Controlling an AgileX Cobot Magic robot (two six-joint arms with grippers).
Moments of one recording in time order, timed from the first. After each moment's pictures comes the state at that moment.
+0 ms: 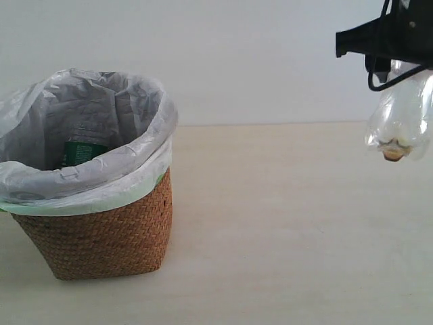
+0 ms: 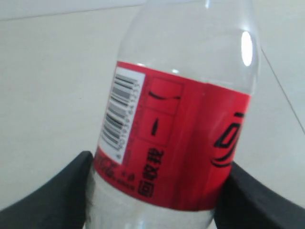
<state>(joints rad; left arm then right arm) 0.06 0.00 0.00 -0.22 0.31 0.15 0.51 1.53 -1.47 -0.67 1.20 0.84</state>
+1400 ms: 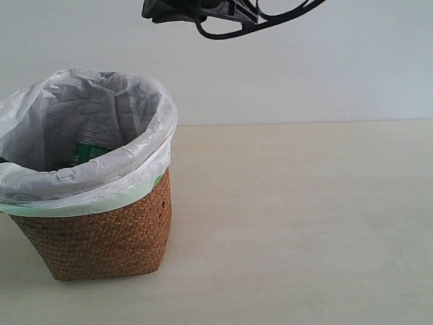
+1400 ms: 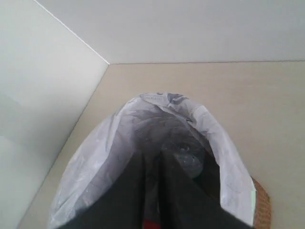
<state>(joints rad) 0.06 0.00 0.00 -0.22 0.31 0.15 0.64 1.75 -1.78 0.46 0.62 0.18</state>
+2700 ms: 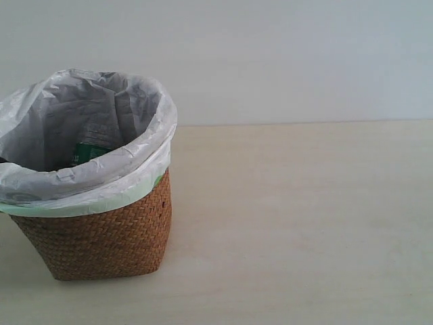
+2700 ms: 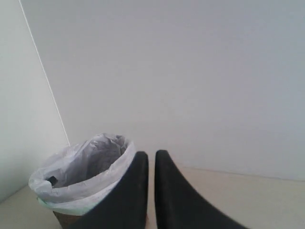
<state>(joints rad) 0.06 0.00 0.00 -0.22 0.31 0.15 0.64 0.13 -0.77 -0.13 0.61 0.32</state>
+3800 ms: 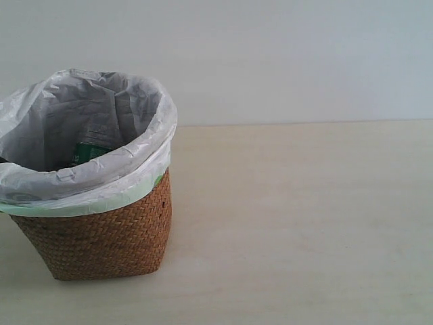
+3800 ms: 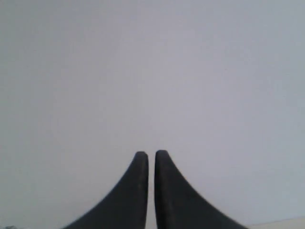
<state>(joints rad) 0.06 0.00 0.00 -0.22 0.31 0.15 0.12 0.00 -0.70 -0.10 0.47 0.32</state>
